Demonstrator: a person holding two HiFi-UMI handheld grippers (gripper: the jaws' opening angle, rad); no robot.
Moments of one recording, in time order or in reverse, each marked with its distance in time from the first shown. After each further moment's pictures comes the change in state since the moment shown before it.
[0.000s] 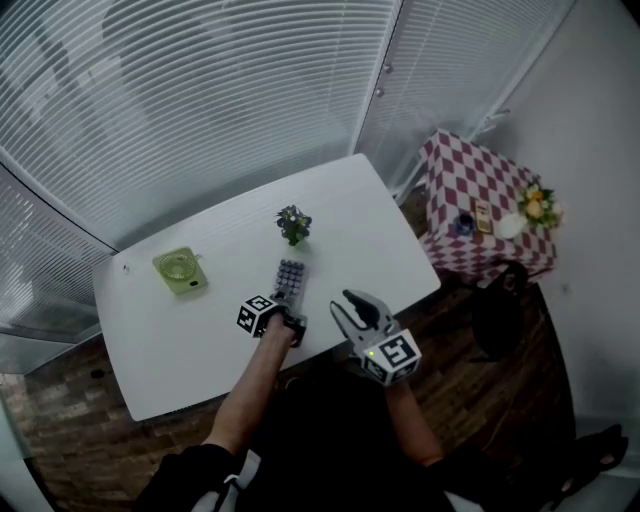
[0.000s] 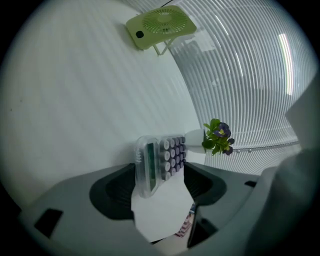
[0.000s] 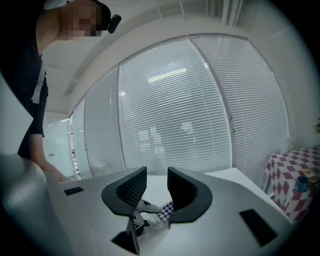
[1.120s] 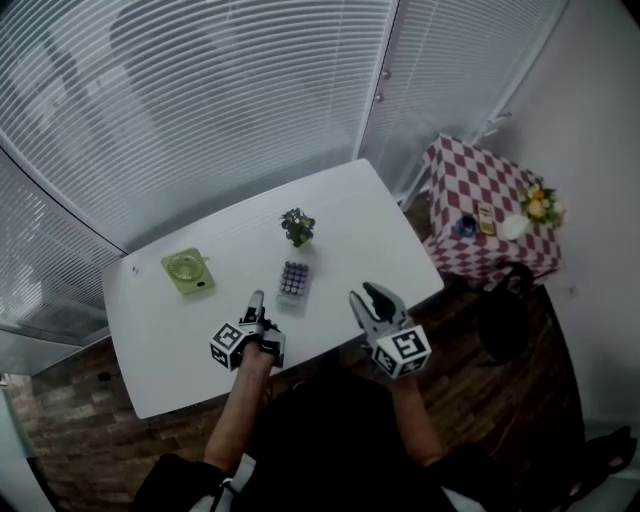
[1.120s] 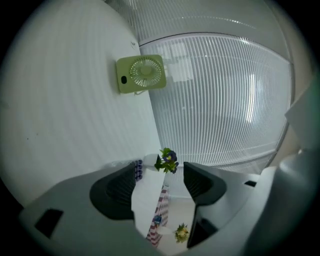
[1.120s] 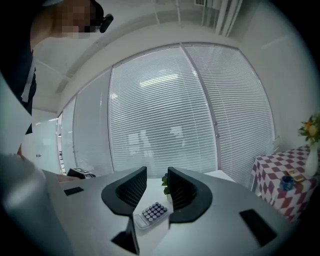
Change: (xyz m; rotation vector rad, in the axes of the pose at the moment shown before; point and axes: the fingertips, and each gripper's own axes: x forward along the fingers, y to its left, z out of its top) left arm -0.123 -0.057 0.042 0.001 -0.179 -0.406; right arm -0.020 -0.037 0.001 0.039 -0.039 -0.126
